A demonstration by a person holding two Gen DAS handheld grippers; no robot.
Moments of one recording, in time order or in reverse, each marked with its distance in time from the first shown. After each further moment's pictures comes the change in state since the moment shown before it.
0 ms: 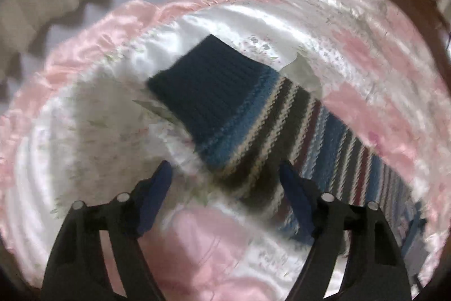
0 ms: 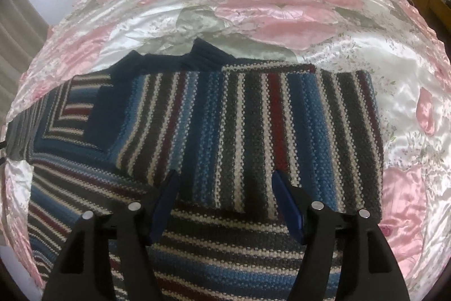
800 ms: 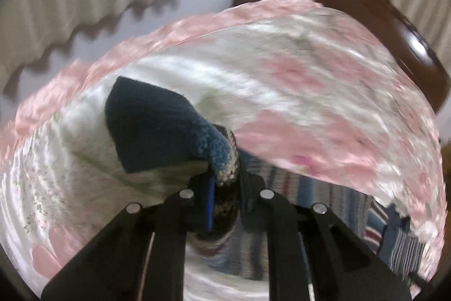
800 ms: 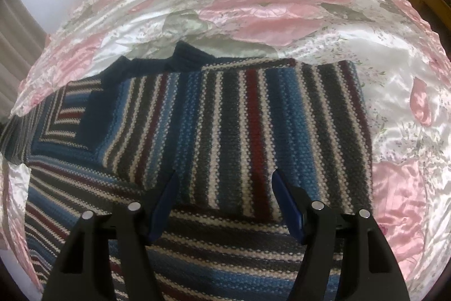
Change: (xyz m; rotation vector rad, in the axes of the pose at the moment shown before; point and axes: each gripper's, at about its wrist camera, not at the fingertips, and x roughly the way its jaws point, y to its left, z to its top) left arm -0.050 -0.117 -0.015 0.189 -0.215 -0.124; right arm -0.006 -0.027 -0.009 0.034 -0.043 0.012
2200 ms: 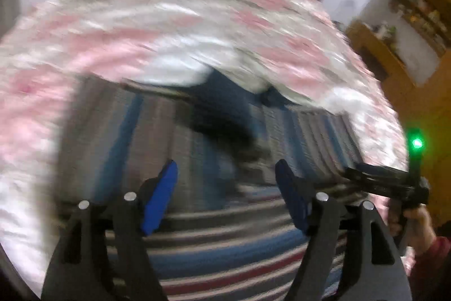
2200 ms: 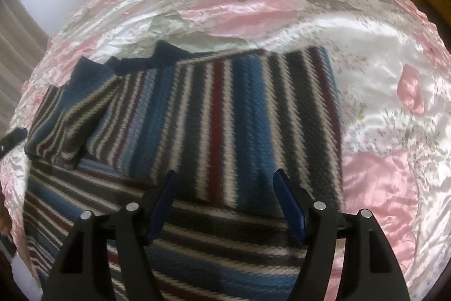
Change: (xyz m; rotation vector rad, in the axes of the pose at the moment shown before) left arm -0.026 -0.258 -0.162 0.438 0.173 -0.288; right arm -0.008 -0.034 -0.008 -0.004 0.003 0.027
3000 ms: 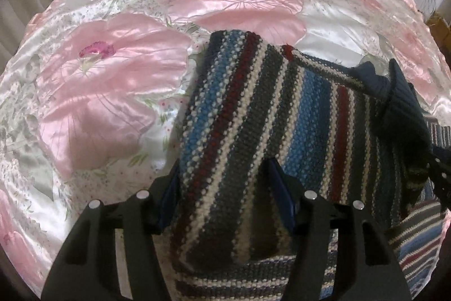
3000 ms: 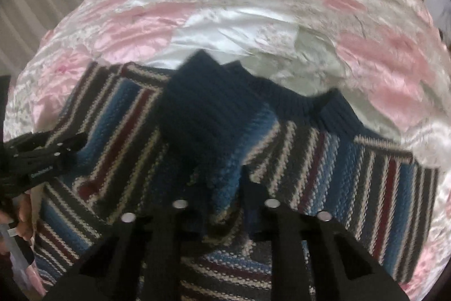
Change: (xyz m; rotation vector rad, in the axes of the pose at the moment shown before) left arm 0.081 0.103 0.003 -0.114 0.223 0.198; right arm 0.062 0.196 0.065 -0.254 0.040 0.044
